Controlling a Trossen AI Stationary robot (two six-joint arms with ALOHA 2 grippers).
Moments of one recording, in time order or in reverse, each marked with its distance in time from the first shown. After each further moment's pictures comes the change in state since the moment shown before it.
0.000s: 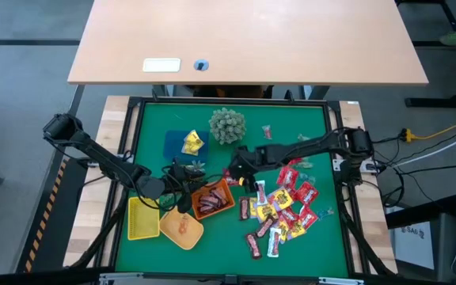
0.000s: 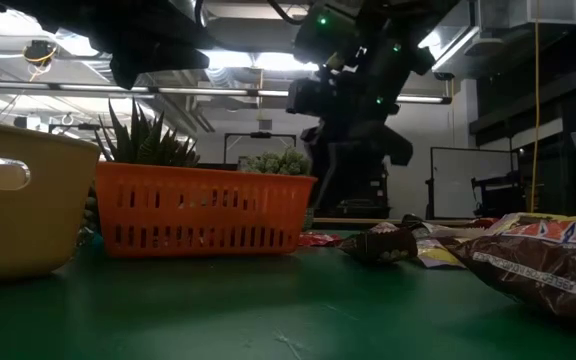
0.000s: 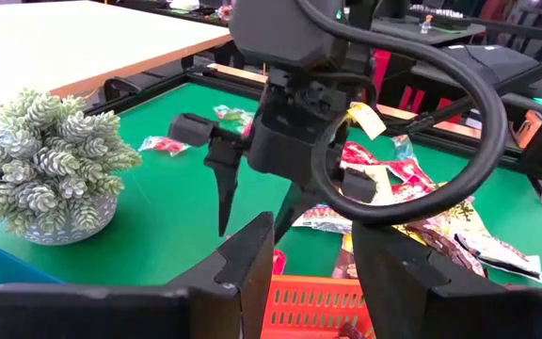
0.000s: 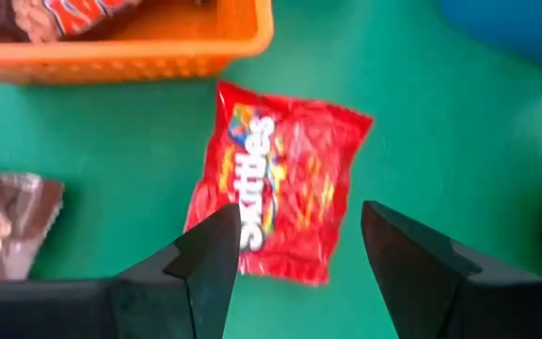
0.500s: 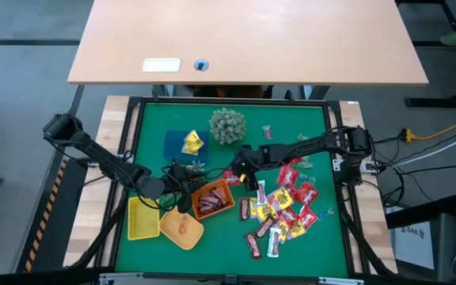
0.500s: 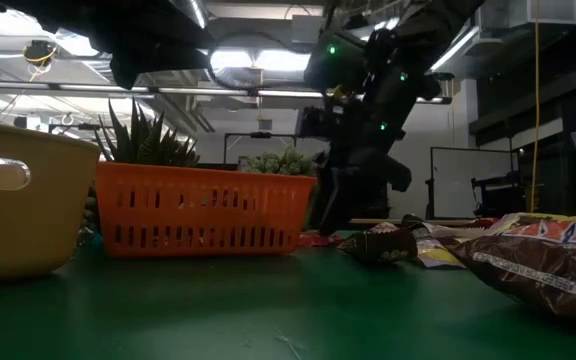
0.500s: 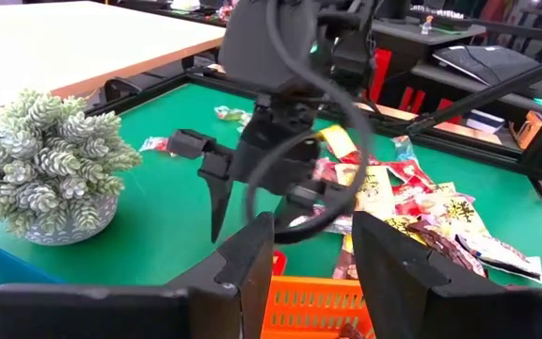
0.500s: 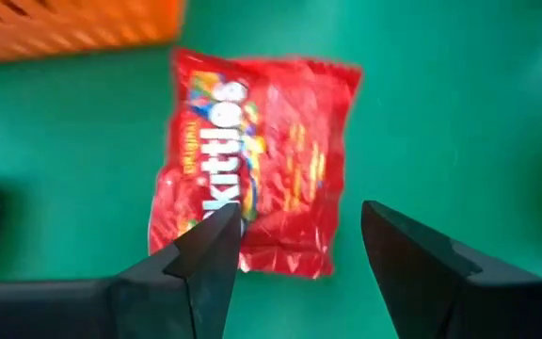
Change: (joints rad) left arm 0.000 0.000 0.000 0.000 -0.002 0.000; right arm -0.040 0.006 -0.113 0.141 -0.011 0.076
